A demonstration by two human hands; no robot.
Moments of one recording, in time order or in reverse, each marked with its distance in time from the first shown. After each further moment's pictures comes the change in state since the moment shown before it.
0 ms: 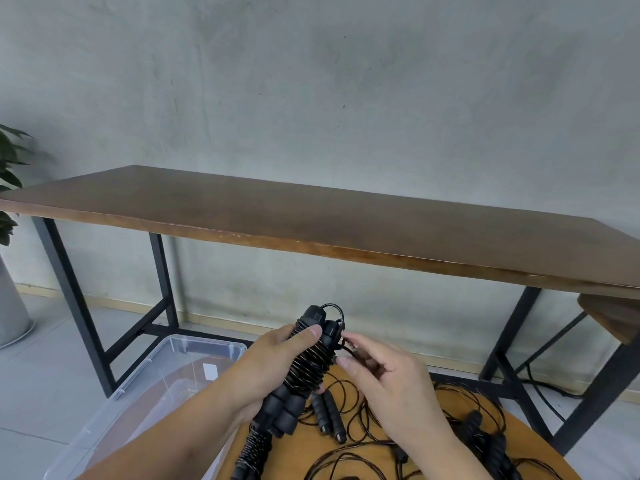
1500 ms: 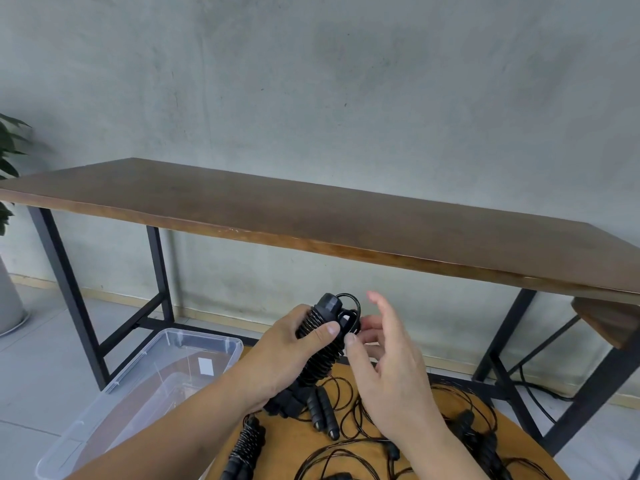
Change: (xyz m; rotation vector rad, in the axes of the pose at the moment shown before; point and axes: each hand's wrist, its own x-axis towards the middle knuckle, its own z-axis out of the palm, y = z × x) left_hand 0.006 -0.001 0.011 0.266 -0.010 0.273; right_hand 0.005 -0.002 0.005 -0.049 0.112 -0.019
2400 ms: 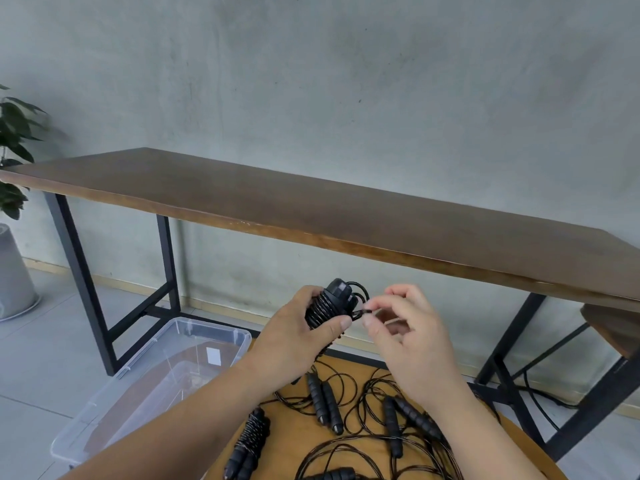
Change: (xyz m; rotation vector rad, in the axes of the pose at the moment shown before) left_hand 0.003 0.002 -0.007 0.369 0.177 0.110; right_hand 0.027 0.005 -0.013 0.021 -0.002 -0.131
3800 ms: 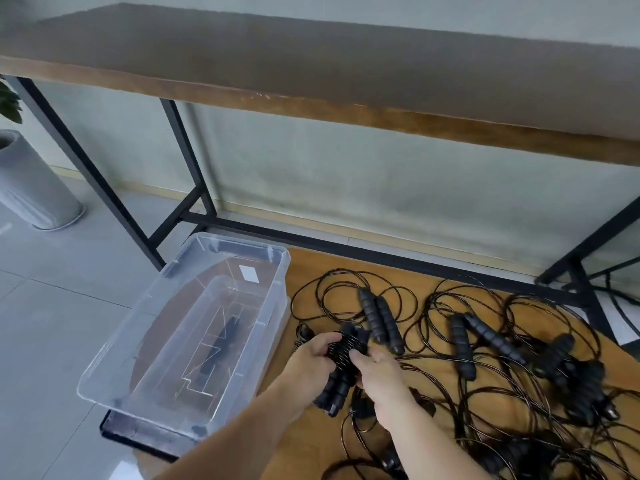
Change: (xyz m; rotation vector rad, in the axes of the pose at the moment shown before) left_hand -0.006 -0.242 0.082 -0.341 -0.217 -0.833; right_hand -0.086 0.175 0.253 0.424 -0.280 1.236
